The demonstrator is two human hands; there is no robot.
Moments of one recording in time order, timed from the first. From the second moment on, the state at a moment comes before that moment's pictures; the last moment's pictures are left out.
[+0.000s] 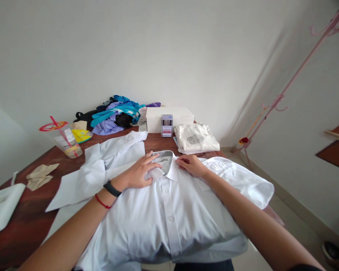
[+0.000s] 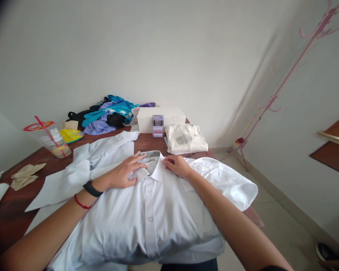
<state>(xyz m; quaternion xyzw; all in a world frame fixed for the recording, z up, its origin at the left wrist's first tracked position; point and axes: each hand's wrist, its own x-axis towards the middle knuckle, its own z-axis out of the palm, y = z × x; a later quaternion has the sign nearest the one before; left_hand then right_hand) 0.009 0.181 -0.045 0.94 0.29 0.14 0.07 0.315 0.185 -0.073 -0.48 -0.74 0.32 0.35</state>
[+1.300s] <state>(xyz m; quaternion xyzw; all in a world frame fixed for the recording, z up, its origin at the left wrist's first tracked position) 0.011 0.189 -0.055 0.94 0.29 0.19 0.07 0.320 0.172 -0.057 -0.32 -0.89 0.28 0.19</state>
